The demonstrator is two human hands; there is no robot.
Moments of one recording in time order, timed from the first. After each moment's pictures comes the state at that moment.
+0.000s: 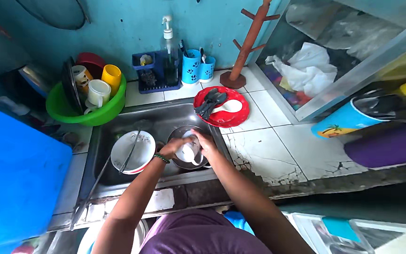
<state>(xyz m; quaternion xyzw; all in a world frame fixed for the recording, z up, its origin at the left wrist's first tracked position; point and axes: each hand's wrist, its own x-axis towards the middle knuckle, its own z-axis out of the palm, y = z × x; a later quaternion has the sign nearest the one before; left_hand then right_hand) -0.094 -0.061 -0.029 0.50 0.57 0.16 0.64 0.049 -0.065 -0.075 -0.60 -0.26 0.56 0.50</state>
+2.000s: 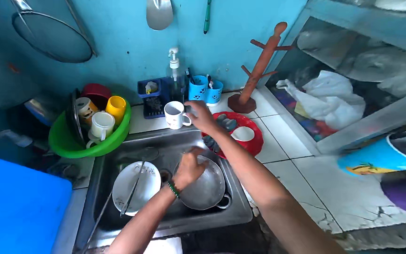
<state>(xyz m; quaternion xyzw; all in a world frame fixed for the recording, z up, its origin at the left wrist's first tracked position) -0.067 -0.025 0.017 0.78 0.45 0.22 0.37 0.070 0.090 0.047 -0.51 -0.76 0.16 0.37</state>
